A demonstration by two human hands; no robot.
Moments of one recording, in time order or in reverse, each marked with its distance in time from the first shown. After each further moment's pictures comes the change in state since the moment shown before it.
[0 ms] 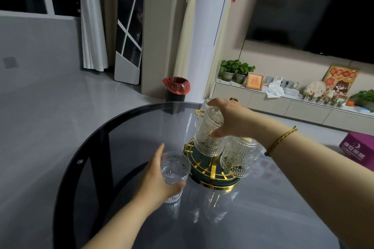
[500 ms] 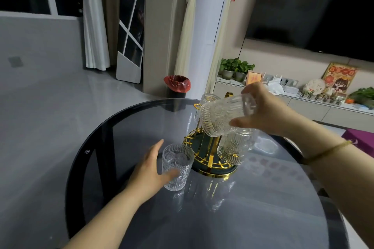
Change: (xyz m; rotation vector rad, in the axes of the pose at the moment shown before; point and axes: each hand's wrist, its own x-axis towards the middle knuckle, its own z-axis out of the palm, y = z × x) left_hand -0.022 0.002 -0.017 0.093 -0.019 0.017; right_hand -0.073 0.014 -0.025 0.323 0.246 0.082
